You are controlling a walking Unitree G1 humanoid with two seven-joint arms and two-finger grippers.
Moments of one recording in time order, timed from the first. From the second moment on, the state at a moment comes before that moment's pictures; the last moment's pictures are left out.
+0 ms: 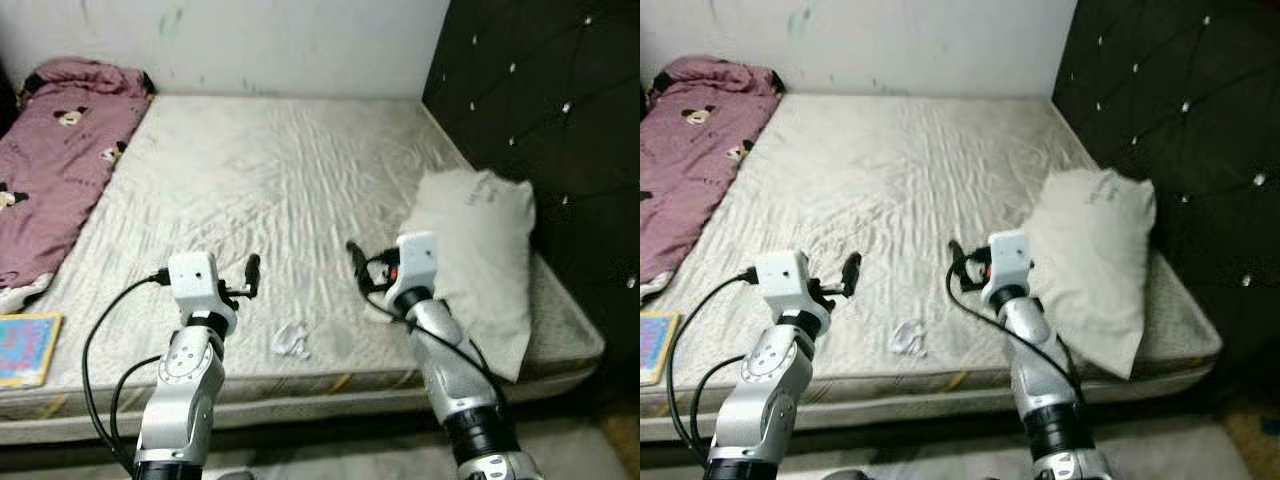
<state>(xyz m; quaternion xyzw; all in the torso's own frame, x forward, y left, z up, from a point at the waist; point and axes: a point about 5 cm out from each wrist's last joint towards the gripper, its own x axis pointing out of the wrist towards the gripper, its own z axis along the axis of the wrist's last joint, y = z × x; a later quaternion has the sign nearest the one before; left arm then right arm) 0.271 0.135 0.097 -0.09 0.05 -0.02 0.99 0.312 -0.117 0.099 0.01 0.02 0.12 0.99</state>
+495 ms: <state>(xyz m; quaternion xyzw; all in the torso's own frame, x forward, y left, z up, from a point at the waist) 0.270 0.141 0.102 -0.05 0.03 0.01 1.00 0.311 -0.124 0.095 0.03 0.03 0.10 0.99</state>
